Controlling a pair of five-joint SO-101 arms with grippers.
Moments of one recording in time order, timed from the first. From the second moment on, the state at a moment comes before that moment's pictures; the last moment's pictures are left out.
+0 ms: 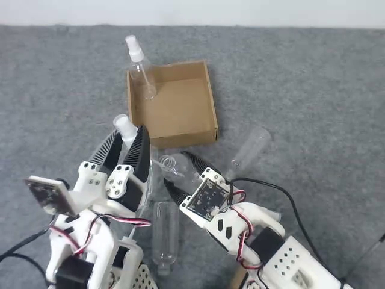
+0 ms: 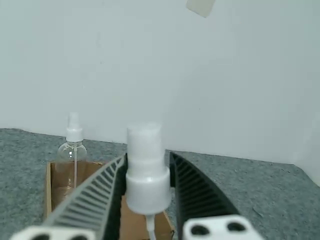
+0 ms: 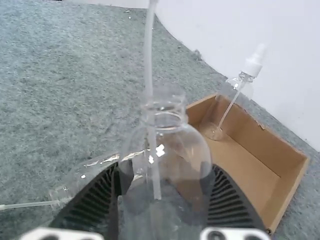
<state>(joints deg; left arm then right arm) 8.6 -103.4 66.3 53.7 22.5 -49.7 -78.8 87.3 16.6 16.4</state>
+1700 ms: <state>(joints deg) 18.2 -103.4 69.7 57.5 11.7 -48.3 -78.8 87.3 16.6 16.4</state>
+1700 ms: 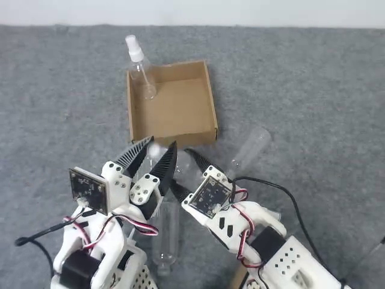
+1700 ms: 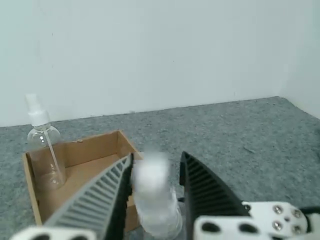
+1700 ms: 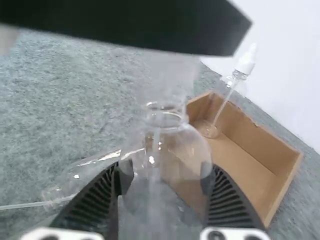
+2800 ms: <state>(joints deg) 5.6 -103.4 65.5 59.6 15.2 -47.0 -78.8 87.3 16.6 16.4</state>
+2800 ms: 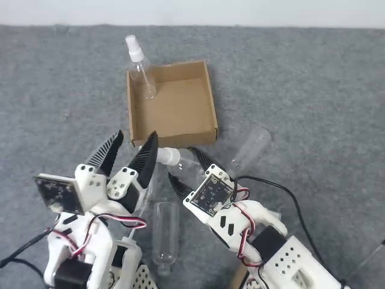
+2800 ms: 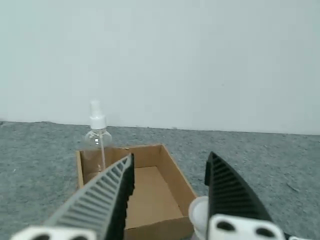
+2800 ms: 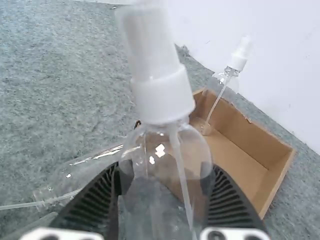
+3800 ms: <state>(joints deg) -8.5 -103.4 69.7 58.9 20.4 -47.0 -78.8 87.3 16.6 16.4</state>
